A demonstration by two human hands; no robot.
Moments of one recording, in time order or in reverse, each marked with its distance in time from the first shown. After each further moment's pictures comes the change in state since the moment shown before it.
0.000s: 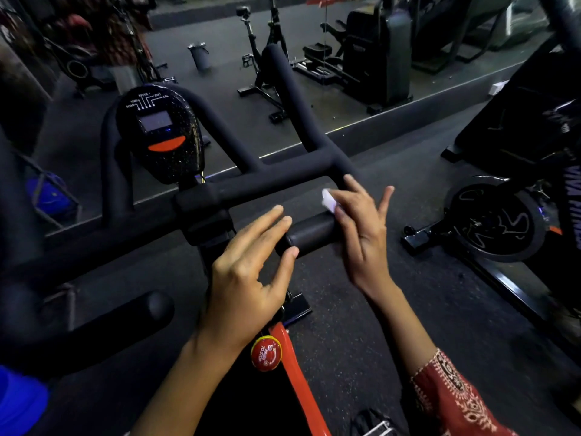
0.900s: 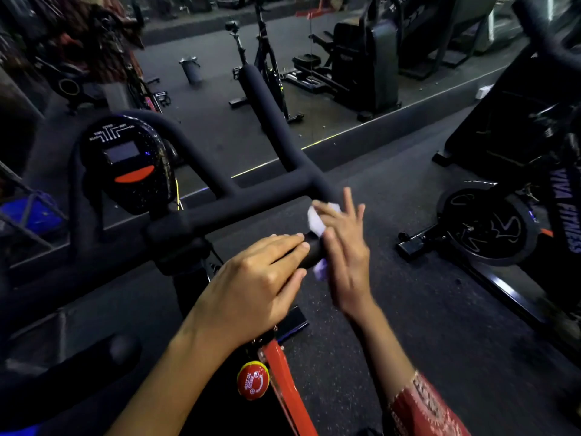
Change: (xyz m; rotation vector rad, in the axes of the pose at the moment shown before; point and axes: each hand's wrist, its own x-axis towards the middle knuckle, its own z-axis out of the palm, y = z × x) left_hand 0.035 -0.004 0.025 0.134 -0.287 0.327; right_hand -0.004 0.024 0.004 0.114 0.021 0.062
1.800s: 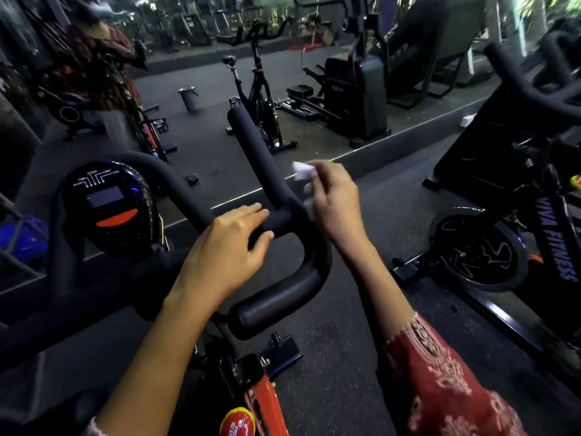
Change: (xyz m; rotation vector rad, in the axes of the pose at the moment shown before) left_hand 0.063 -0.053 0.008 -0.006 -0.100 -0.419; right_hand 0.135 -0.007 -0.012 -0.178 -0.101 0.263
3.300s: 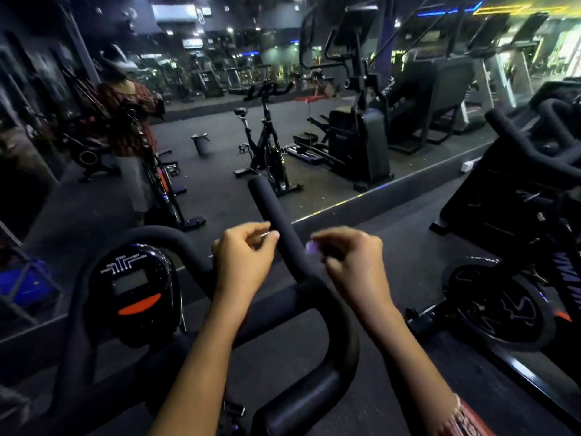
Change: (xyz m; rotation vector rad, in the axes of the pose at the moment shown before) left_hand 0.088 -0.016 -0.001 -0.562 0.323 -0.455; right_hand 0.015 -0.040 -0.010 -0.002 0.043 -0.079
